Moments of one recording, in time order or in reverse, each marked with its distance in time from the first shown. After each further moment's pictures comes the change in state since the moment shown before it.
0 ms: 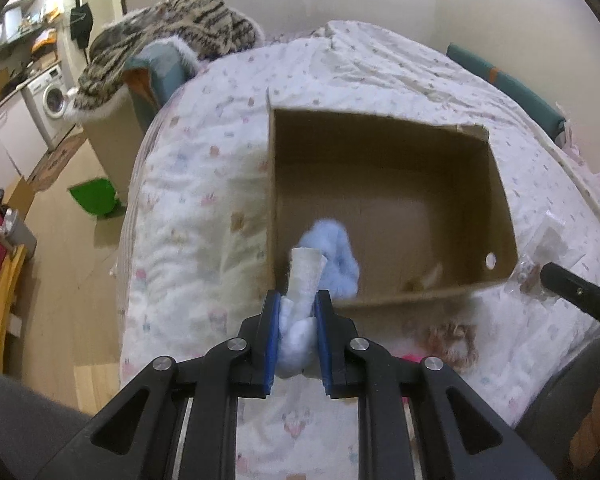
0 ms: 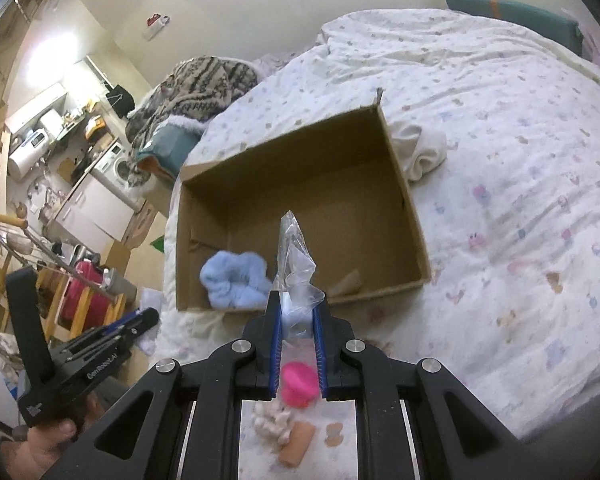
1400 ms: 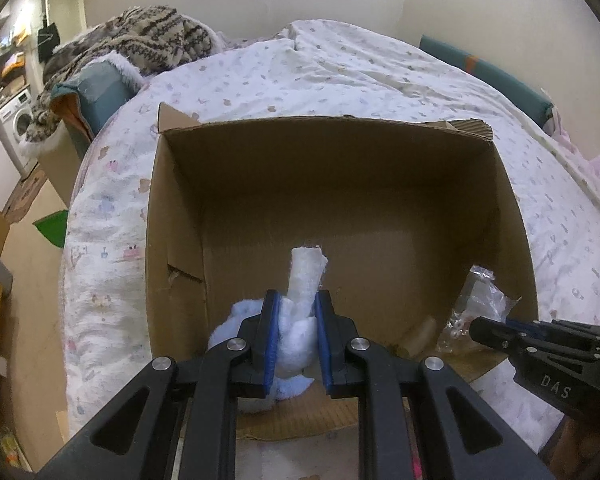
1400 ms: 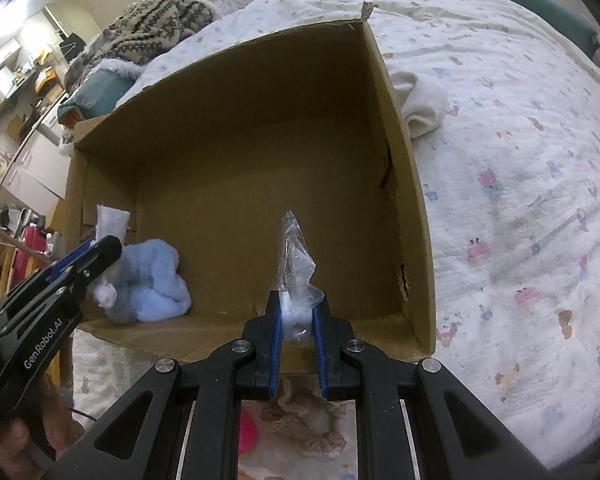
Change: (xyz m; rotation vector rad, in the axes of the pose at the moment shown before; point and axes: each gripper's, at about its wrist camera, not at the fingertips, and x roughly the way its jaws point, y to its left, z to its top) left arm 0.090 -0.042 0.044 0.068 -0.015 -0.067; right arm 0.106 -0.023 0.022 -0.028 0.214 -0.199
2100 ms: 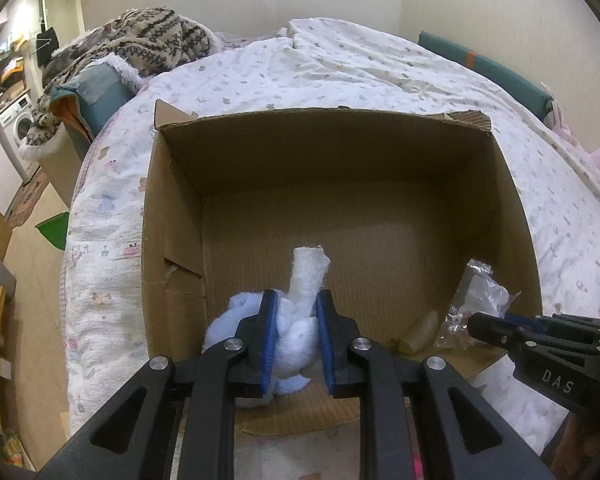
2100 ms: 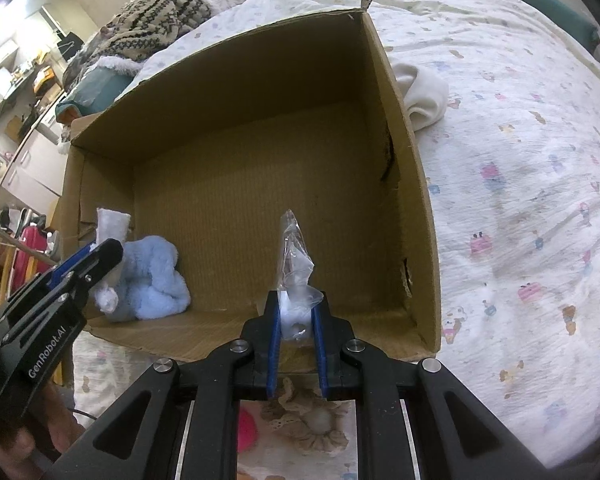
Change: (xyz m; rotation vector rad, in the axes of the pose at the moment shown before) left arm 0.000 -0.006 -0.005 0.028 0.003 0.016; right arm 0.002 0.000 0.000 0.003 0.013 0.010
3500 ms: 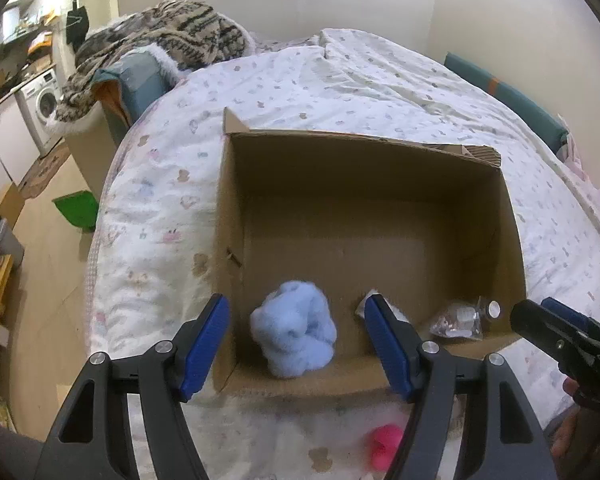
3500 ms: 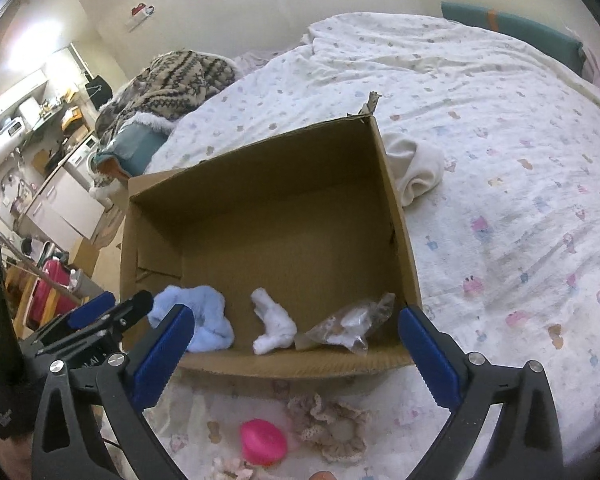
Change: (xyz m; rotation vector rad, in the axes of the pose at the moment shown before) left arm -0.041 0.029 -0.004 -0.122 -0.011 0.029; right arm -0.059 0.006 -0.010 0.004 -0.218 0.070
